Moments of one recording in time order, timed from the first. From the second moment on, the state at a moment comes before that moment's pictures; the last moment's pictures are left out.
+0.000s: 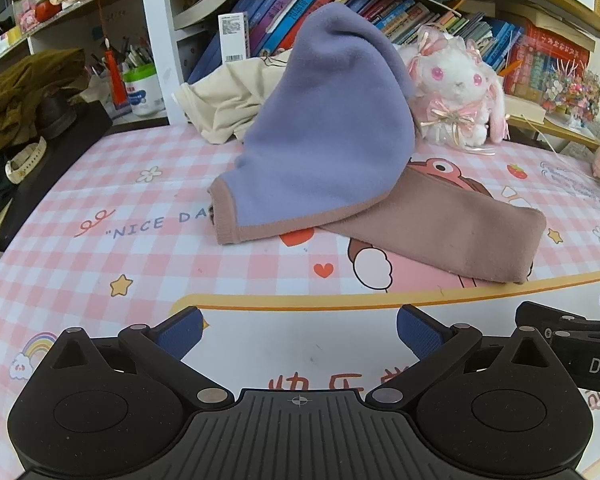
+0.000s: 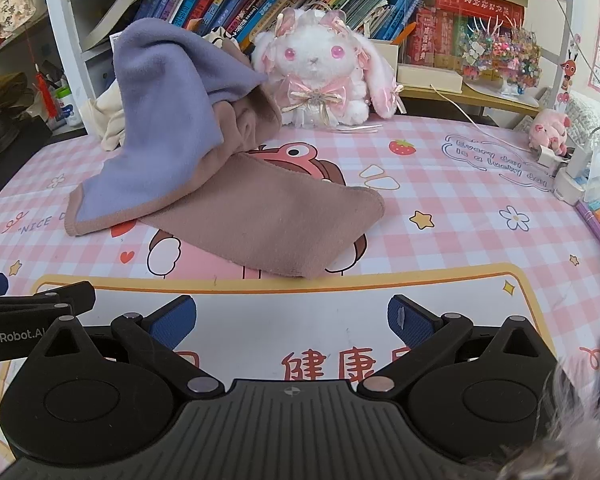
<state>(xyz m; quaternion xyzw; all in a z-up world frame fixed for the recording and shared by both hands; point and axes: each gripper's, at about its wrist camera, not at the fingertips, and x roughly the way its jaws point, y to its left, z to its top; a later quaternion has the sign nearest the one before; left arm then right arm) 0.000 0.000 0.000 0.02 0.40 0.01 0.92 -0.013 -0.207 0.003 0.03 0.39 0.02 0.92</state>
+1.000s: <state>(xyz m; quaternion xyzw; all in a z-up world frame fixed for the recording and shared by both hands) -0.003 0.003 -0.002 0.02 0.41 0.01 0.91 -0.017 -0.206 0.003 0.03 0.40 0.02 0.92</state>
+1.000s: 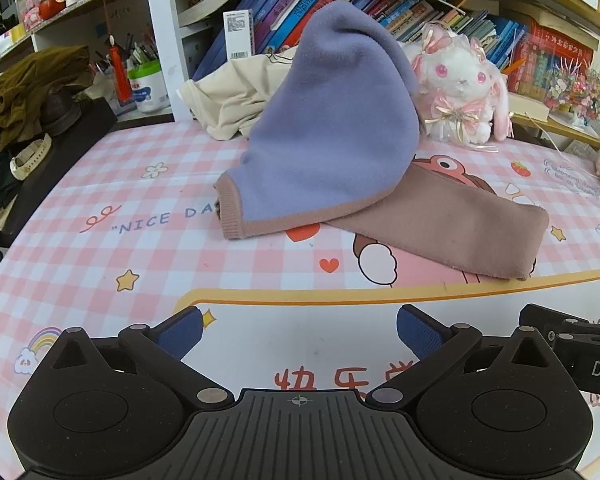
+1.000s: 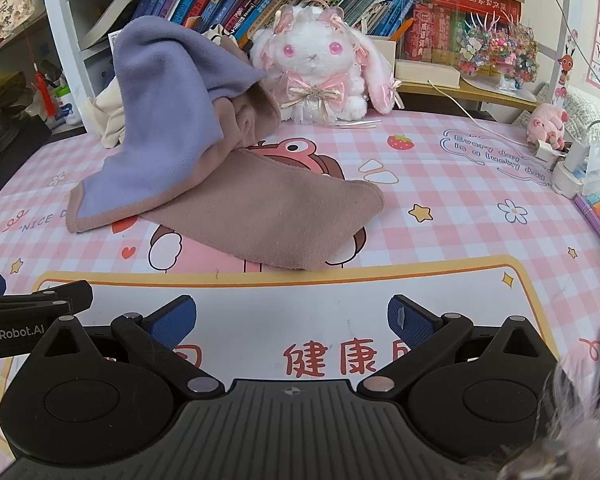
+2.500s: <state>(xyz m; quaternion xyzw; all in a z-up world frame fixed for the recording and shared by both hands) -0.001 0.014 -0.001 -0.03 0.40 0.00 0.92 -0.008 -0.199 -0.001 0.03 0.41 0.02 0.91</state>
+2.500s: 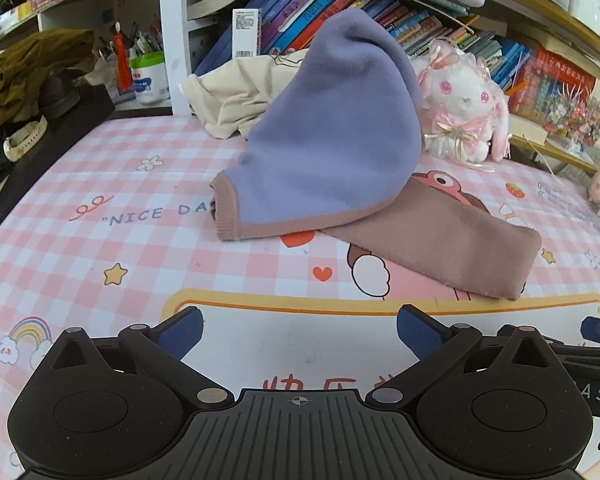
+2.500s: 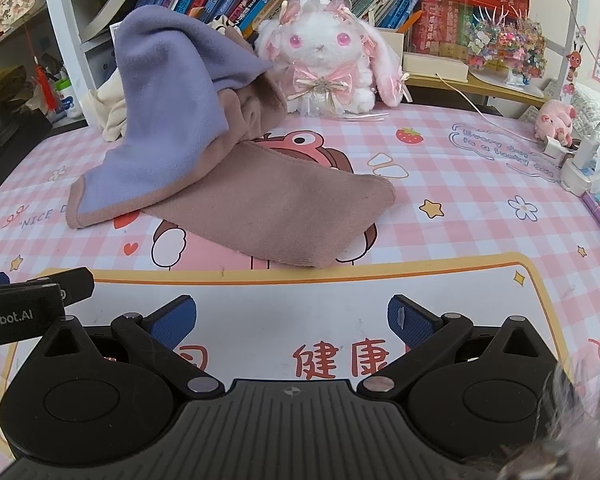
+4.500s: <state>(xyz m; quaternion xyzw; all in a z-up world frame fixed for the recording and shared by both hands) 0.115 0.102 -0.038 -0.22 0.41 -0.09 0.88 -0.004 -0.159 0.000 -0.07 0.39 0.09 0.91</state>
